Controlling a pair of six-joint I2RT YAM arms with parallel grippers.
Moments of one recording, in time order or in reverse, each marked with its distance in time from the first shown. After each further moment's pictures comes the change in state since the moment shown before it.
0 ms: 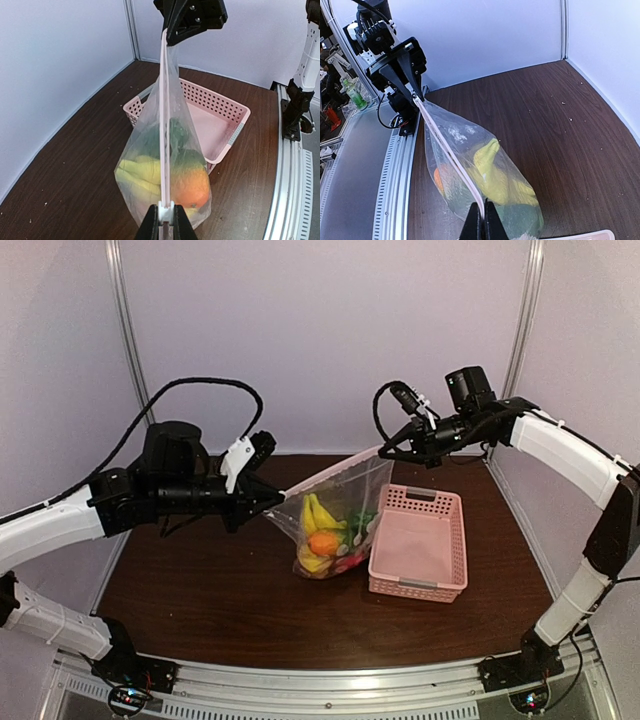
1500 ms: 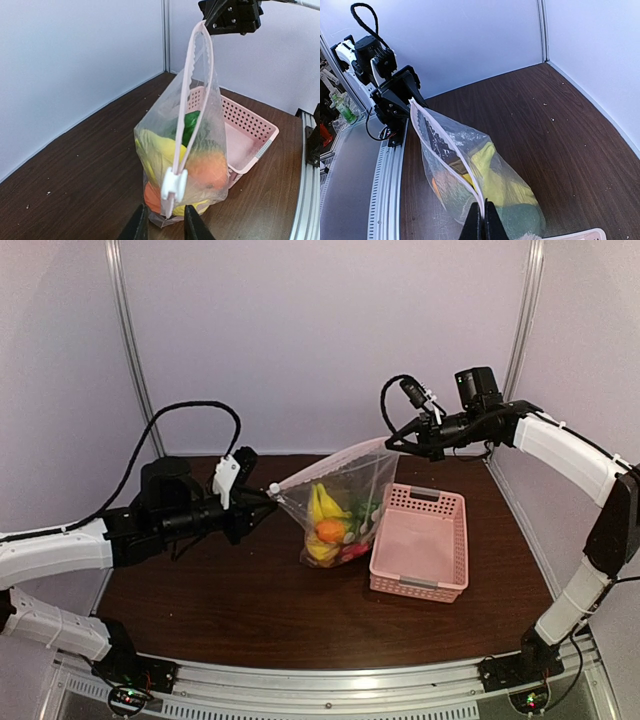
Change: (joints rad) left arm 0.042 -0.067 -0.311 0.397 -0.081 -0.109; right arm -0.066 0.000 -0.038 0.111 0.000 0.080
